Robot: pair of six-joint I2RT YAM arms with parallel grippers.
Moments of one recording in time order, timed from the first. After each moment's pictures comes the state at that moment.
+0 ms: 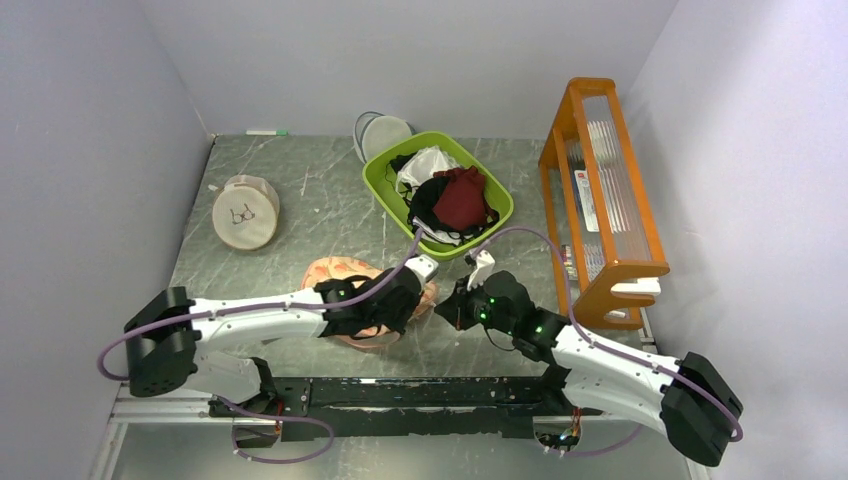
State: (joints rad) left arm -1.17 1.39 0.86 -0.32 -0.25 -0.40; right arm 0.85 0.90 0.30 0.14 -0.08 0.53
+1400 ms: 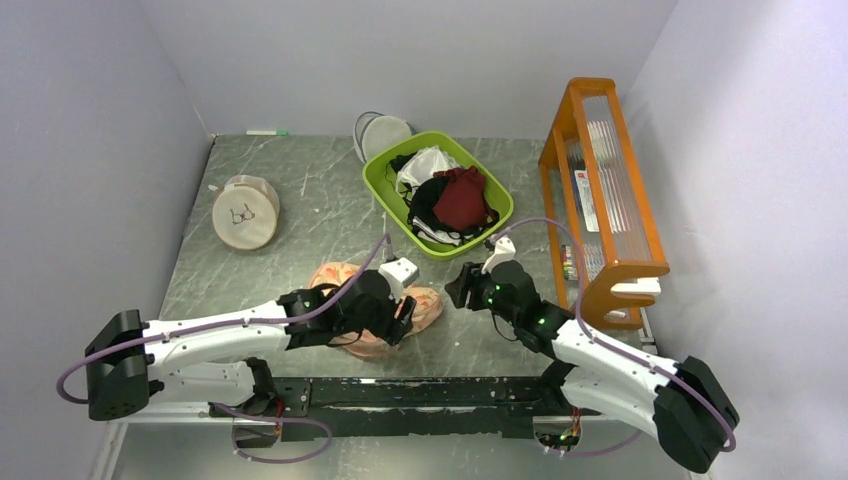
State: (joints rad) left arm -1.16 1.14 0.70 -0.27 -0.19 -0.39; right arm 0.73 0.95 0.32 0.15 0.11 0.52
